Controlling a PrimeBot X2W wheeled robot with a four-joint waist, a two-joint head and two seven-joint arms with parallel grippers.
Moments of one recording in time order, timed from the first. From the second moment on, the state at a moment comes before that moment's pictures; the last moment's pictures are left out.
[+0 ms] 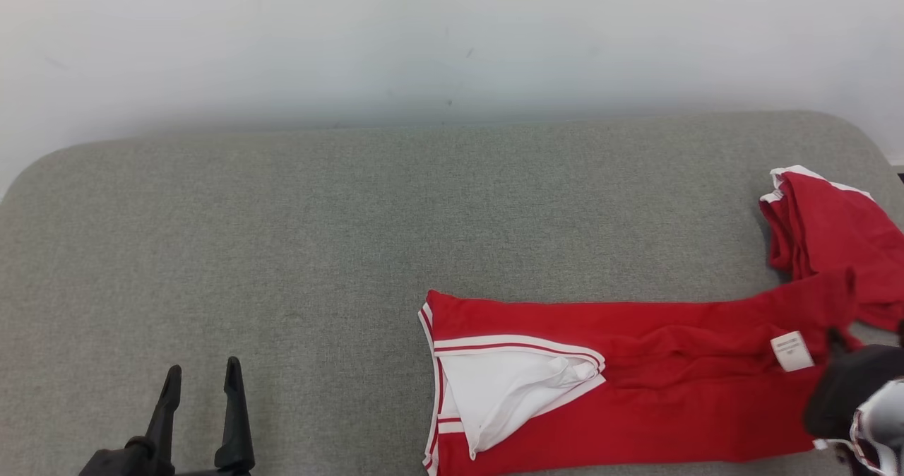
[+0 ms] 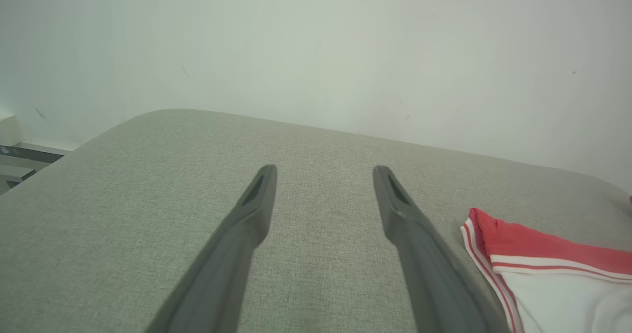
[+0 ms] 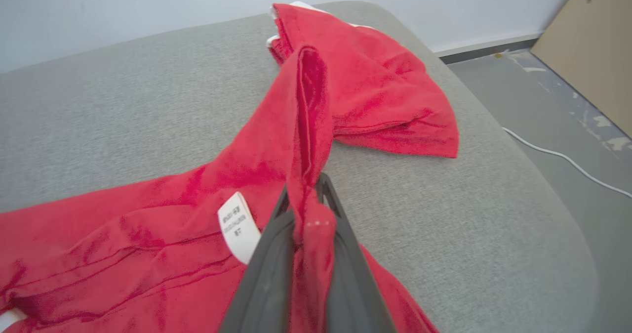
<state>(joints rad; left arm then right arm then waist) 0.02 0.05 0.05 0.11 -0.22 -0.05 -0.26 -0.21 -0.14 -0.38 0.25 0.08 0.13 0.42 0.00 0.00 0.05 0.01</state>
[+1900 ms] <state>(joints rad) 0.01 0.05 0.04 0.14 -0.22 -0.06 -0.26 -0.45 -0.10 0.35 0.62 0.42 0.13 -0.06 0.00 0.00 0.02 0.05</state>
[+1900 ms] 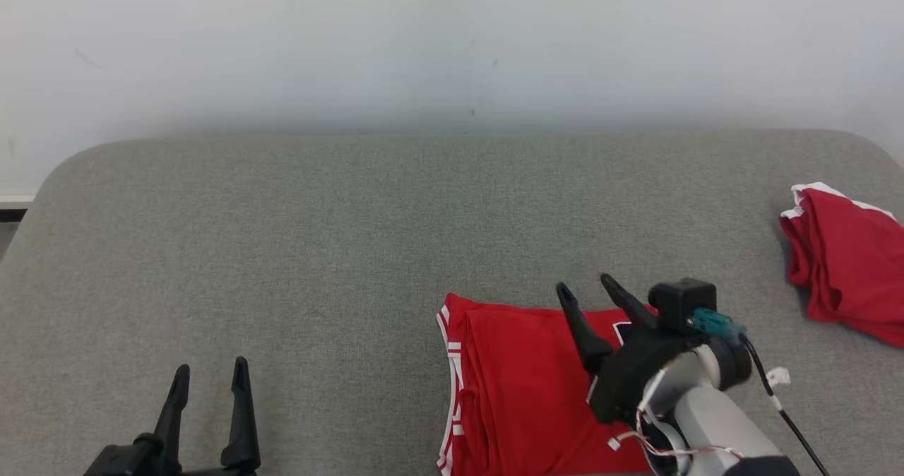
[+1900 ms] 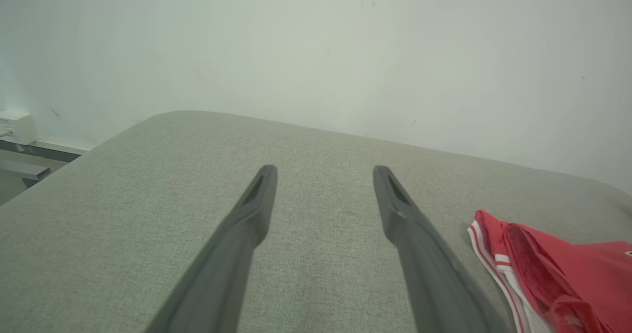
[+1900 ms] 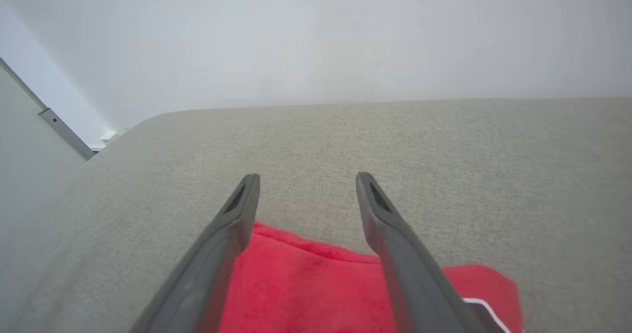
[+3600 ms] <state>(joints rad) -0.01 0.05 0.07 0.16 -0.22 -0.06 -0.26 -0.33 -0.05 0.44 0.47 0.37 0.13 -0.18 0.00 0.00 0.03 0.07</state>
